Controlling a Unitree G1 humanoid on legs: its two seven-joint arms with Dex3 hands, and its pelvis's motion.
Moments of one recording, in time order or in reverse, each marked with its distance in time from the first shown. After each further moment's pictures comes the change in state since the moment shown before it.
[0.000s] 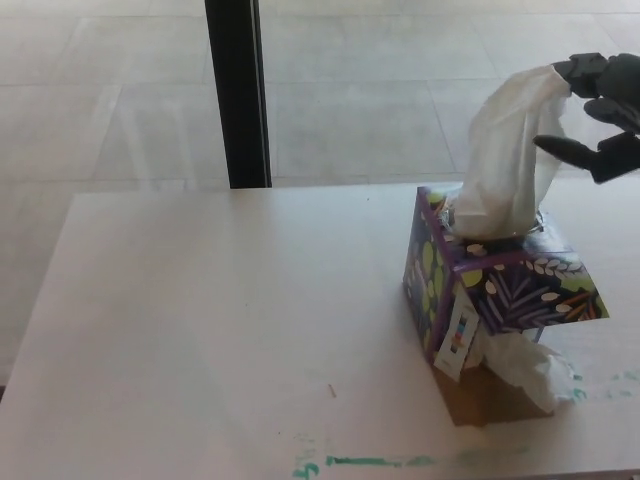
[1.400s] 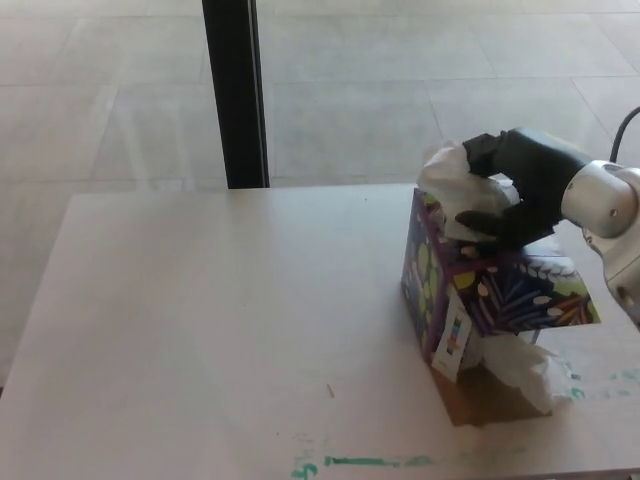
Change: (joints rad) left_arm 0.006 -0.008 -0.012 0.001 0.000 -0.028 0.009; right_arm 0.171 0.164 0.067 -0.169 -0.193 -0.022 -0.165
